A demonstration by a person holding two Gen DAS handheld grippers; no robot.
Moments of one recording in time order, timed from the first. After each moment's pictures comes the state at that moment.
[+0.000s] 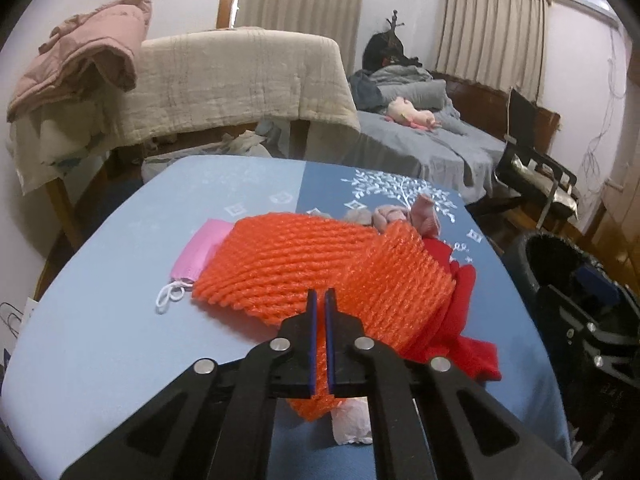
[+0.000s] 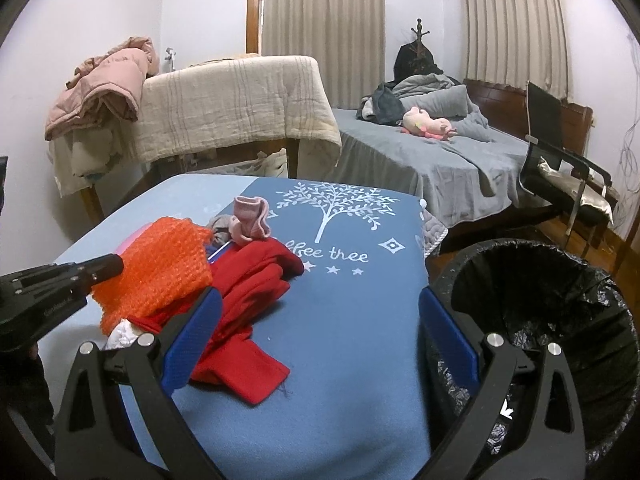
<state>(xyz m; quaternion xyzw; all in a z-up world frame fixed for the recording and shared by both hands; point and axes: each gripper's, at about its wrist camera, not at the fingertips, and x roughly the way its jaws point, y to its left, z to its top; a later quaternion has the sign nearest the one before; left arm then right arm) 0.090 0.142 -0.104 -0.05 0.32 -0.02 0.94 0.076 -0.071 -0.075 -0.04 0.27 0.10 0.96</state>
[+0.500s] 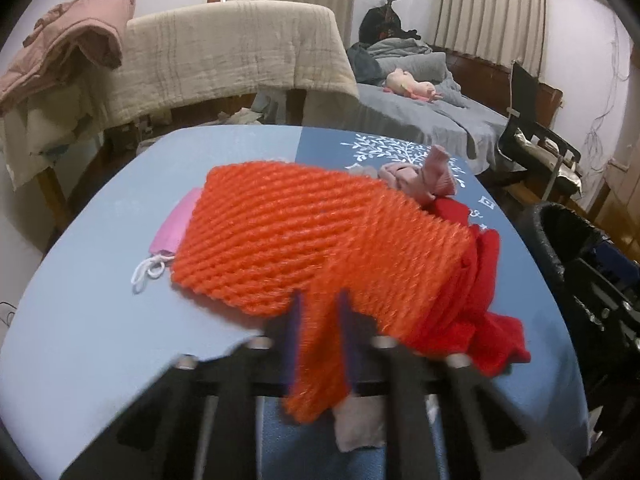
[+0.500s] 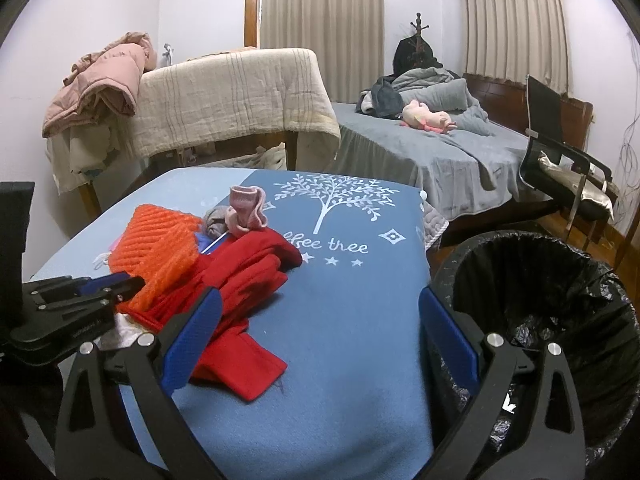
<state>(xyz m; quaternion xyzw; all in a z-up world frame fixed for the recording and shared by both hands) 0.105 0.138 -0.132 -0.04 0.37 -0.02 0.93 0.078 -0.071 -0.081 -0.04 0.28 0.10 0.95</state>
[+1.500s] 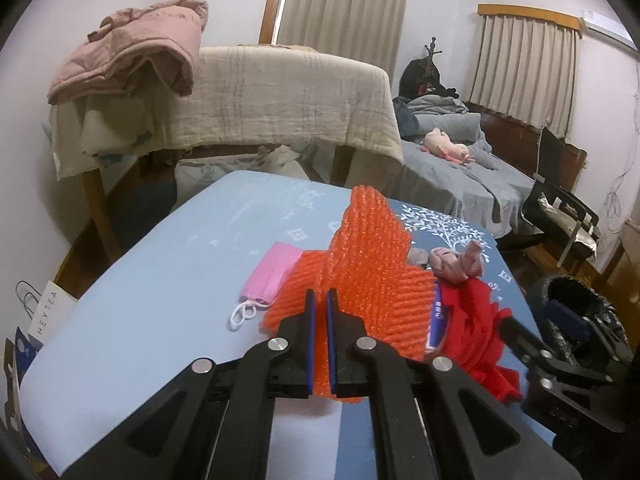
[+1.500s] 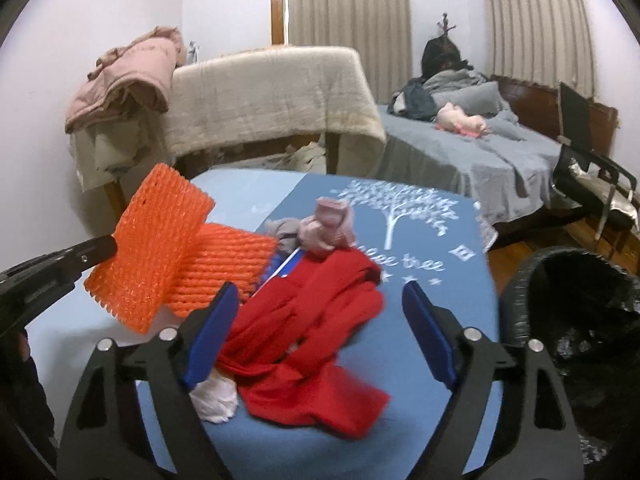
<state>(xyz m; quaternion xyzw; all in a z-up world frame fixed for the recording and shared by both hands) 0.074 0.193 -0.085 -0.09 0.29 0.04 0.95 0.095 -0.002 -0.082 -0.03 0.29 0.15 0.95</state>
